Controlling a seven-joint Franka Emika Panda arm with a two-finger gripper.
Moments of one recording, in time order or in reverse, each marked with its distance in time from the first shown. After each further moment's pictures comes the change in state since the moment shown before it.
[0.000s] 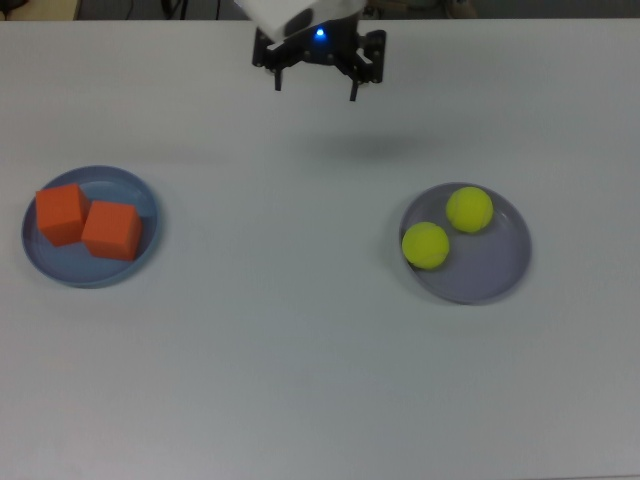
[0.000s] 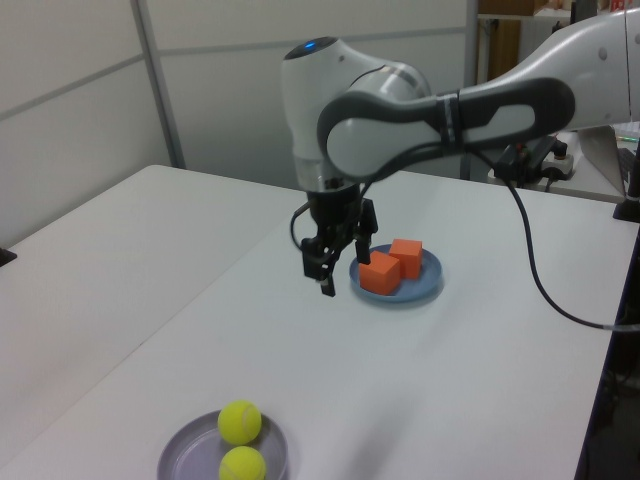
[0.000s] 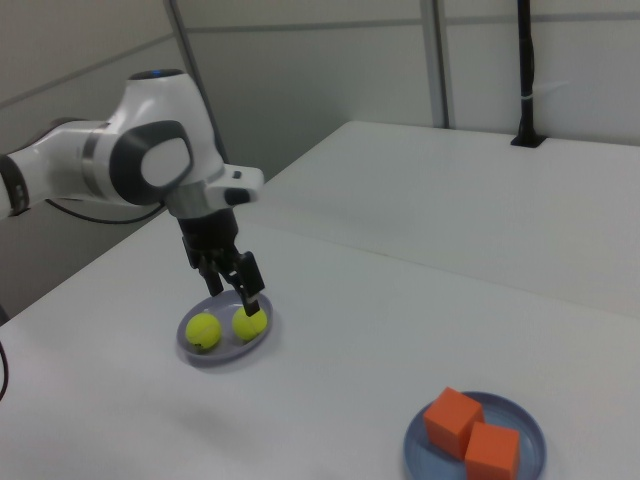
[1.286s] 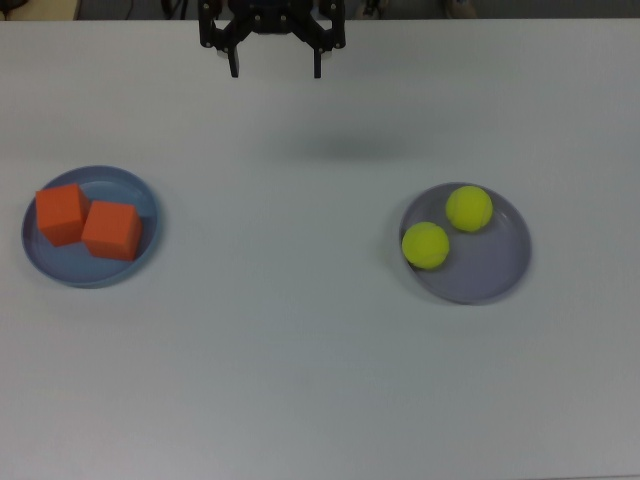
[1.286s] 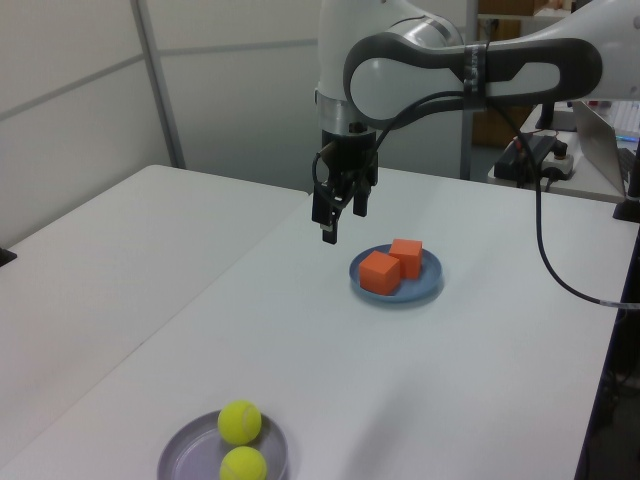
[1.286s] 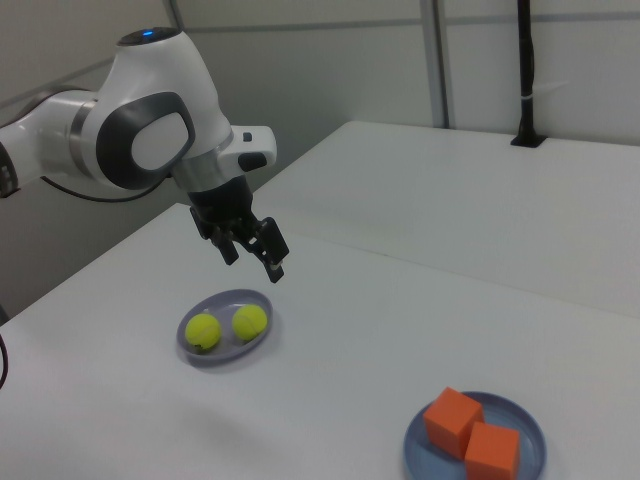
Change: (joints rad) arm -0.050 -0.067 -0.044 0.030 0.039 0.063 -0.192
